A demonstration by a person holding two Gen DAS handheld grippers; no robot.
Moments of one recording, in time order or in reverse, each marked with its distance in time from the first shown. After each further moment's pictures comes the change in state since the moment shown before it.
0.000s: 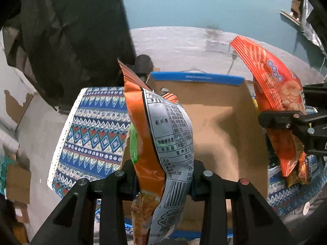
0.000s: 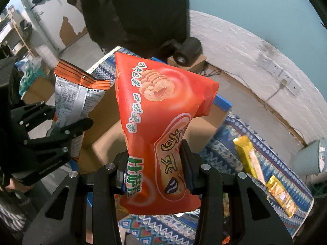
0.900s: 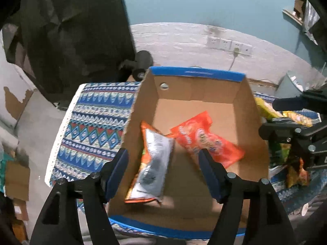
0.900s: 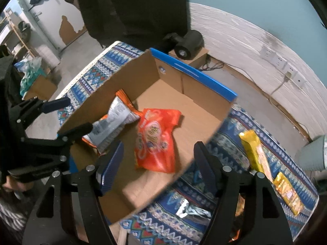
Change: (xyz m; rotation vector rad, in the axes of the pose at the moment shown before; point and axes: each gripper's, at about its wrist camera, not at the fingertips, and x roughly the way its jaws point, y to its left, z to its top) left arm 0.004 -0.008 0.002 -0.001 0.016 -0.018; right arm 0.005 -0.017 -0.015 0.047 0.021 0.010
